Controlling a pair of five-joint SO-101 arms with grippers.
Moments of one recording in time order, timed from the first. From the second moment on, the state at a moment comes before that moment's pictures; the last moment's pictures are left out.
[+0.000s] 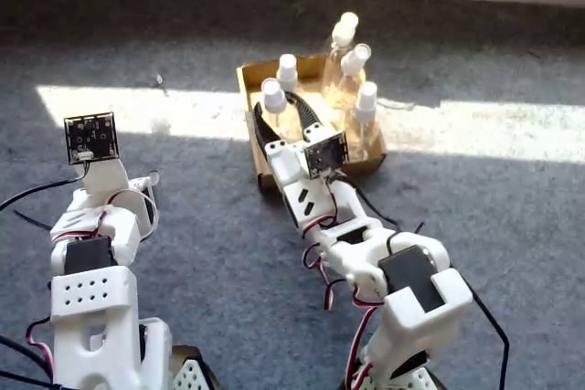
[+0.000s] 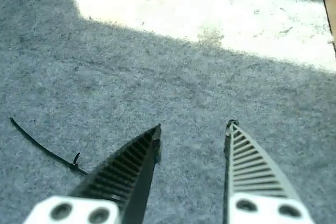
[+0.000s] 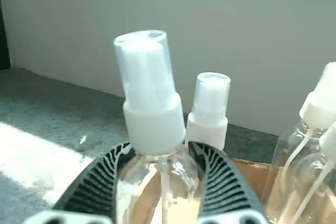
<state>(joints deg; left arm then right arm) -18.4 -57.5 68.7 41.9 3.4 -30.3 10.9 57.6 -66.9 4.4</state>
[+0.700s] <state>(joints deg) -18.4 -57.5 68.7 41.9 3.4 -29.6 10.9 58.9 -66.9 4.4</state>
